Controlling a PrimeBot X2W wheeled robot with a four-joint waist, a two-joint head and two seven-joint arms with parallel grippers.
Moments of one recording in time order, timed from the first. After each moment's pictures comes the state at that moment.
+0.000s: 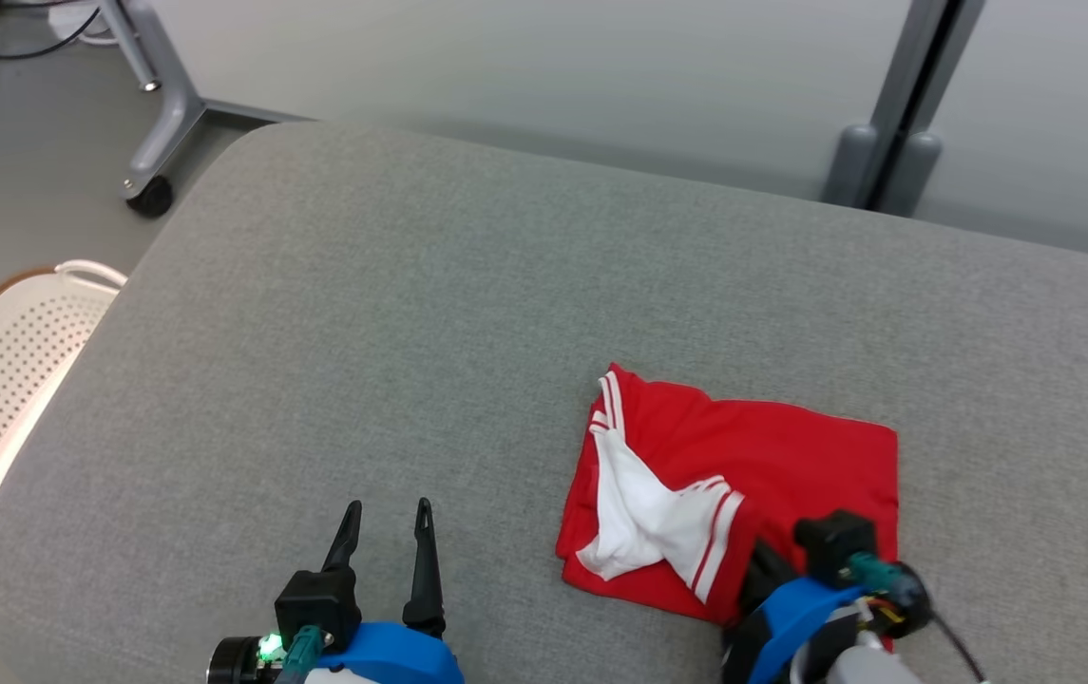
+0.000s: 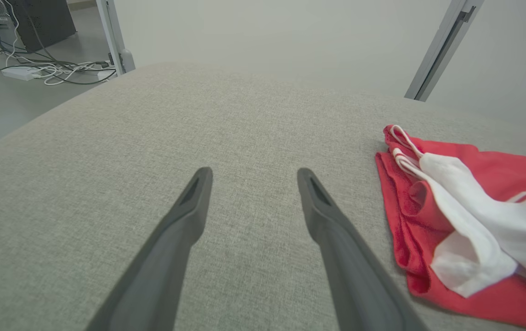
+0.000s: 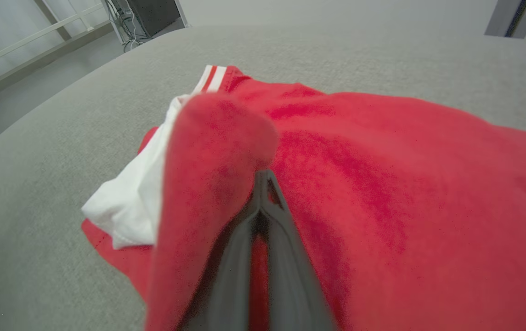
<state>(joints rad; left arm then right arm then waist) -0.09 0.05 -0.36 0.42 -0.32 0.15 -0.26 -0.31 -0.05 0.31 0.71 0.28 0.13 -0.26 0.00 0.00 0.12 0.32</state>
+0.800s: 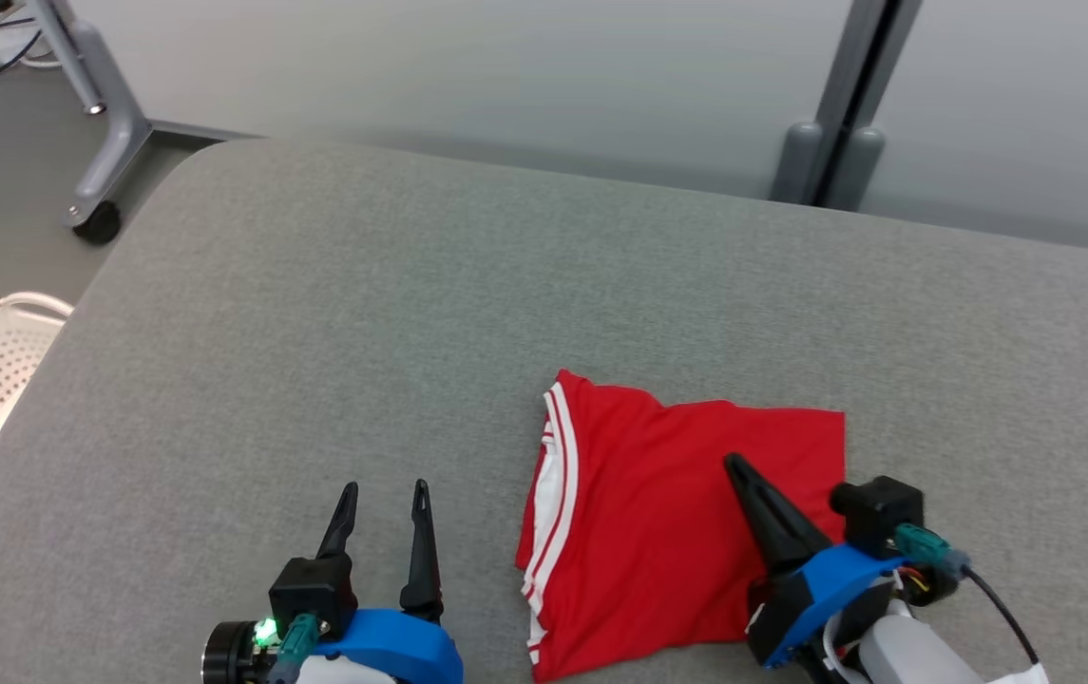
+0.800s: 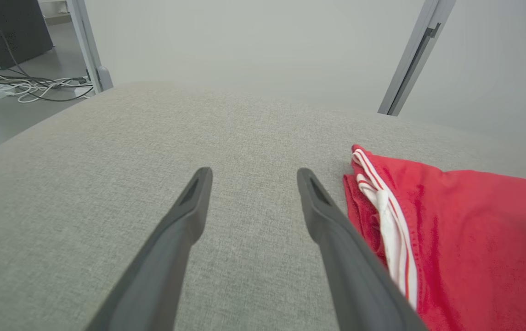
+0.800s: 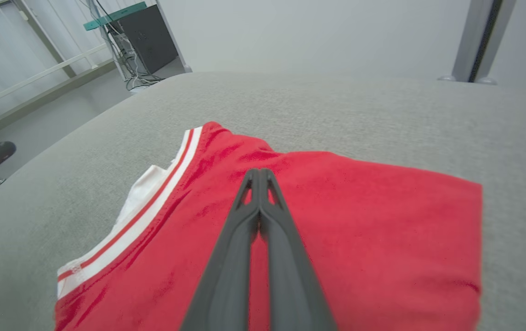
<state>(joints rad) -0.10 0.05 -0.37 0.39 -0.32 0.16 -0.26 -0.34 -0.11 0.43 0.61 0.40 0.13 -0.26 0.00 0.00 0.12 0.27</state>
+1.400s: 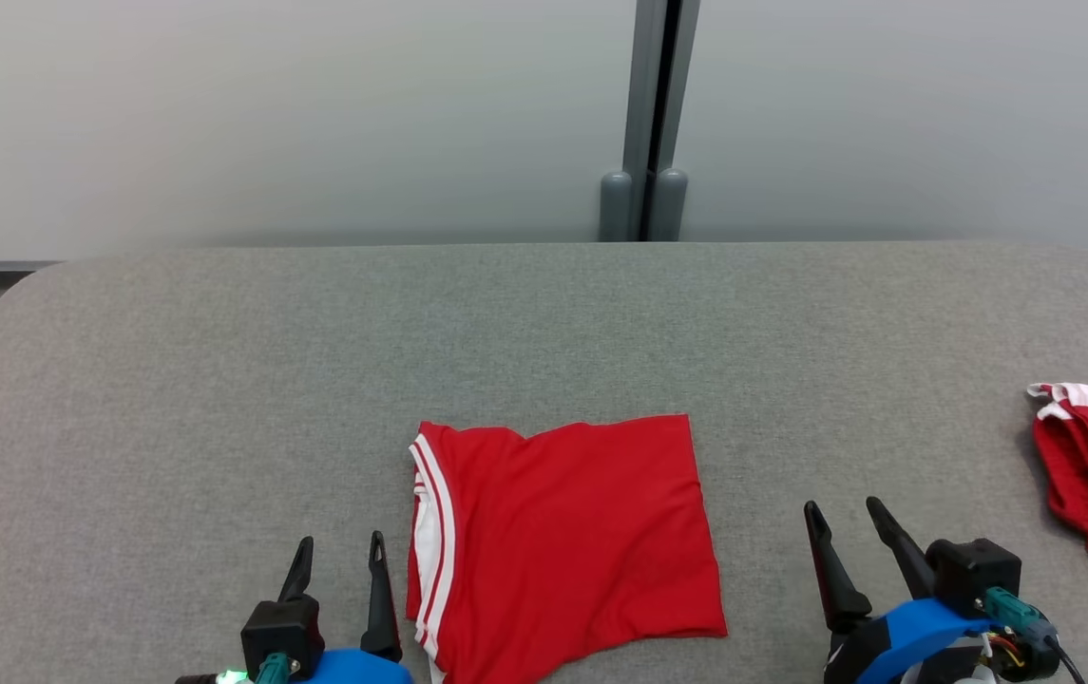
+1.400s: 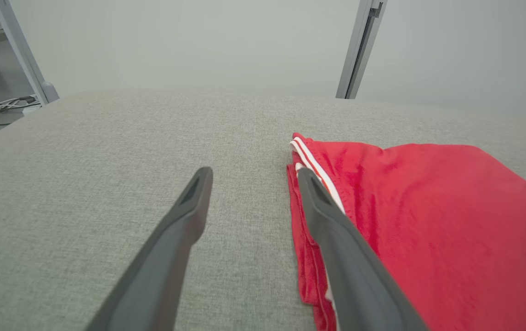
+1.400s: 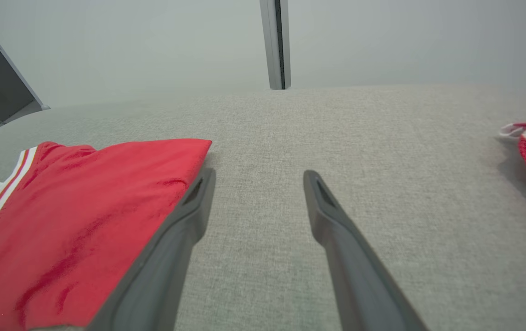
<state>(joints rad) -0.05 0.05 -0.26 0.45 -0.23 0.14 -0.26 -0.16 -0.07 0.08 0.55 0.20 0.13 -0.26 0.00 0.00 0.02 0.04</state>
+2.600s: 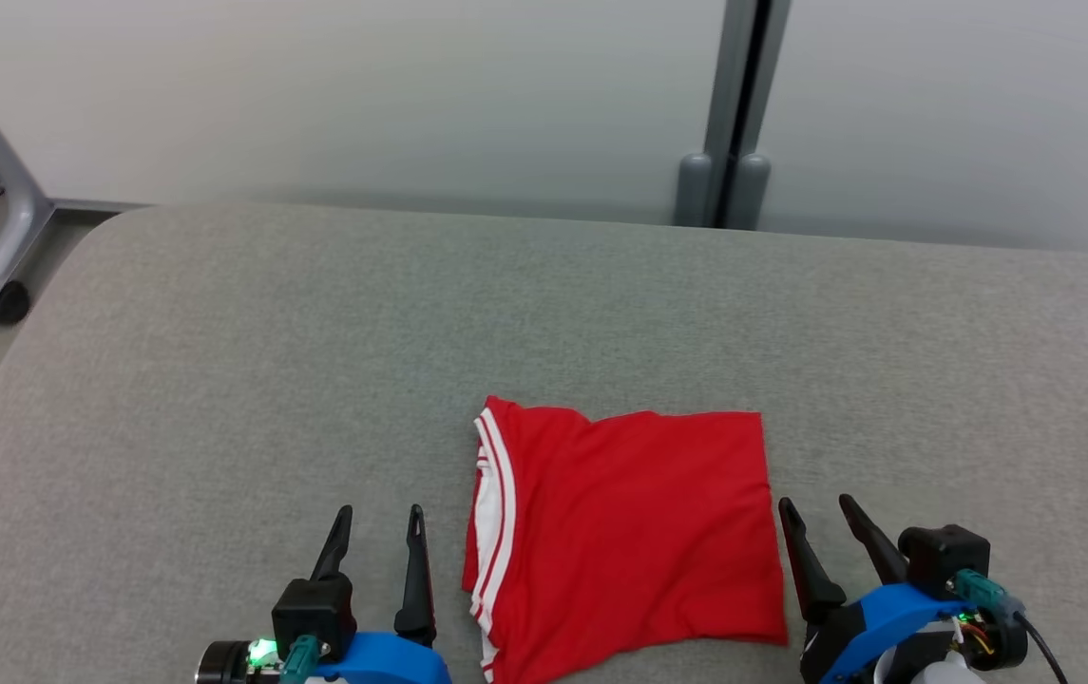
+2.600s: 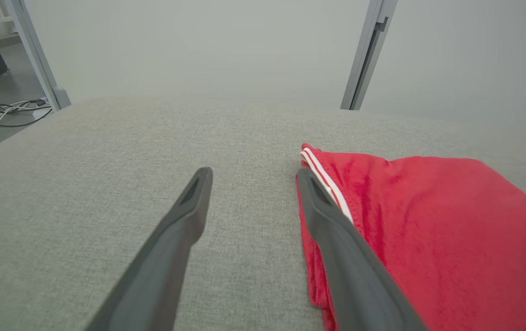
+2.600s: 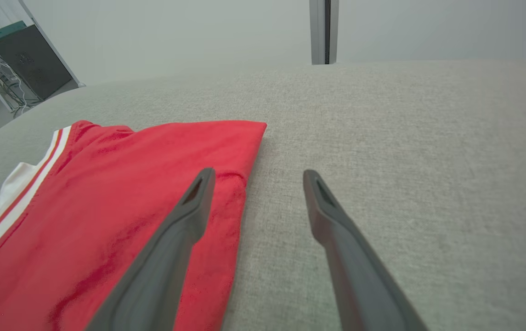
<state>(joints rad) -0.07 0.05 -0.32 0.41 -0.24 0.13 -0.26 -0.20 -0.05 0.10 0.63 0.23 0.13 -0.26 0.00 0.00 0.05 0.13</state>
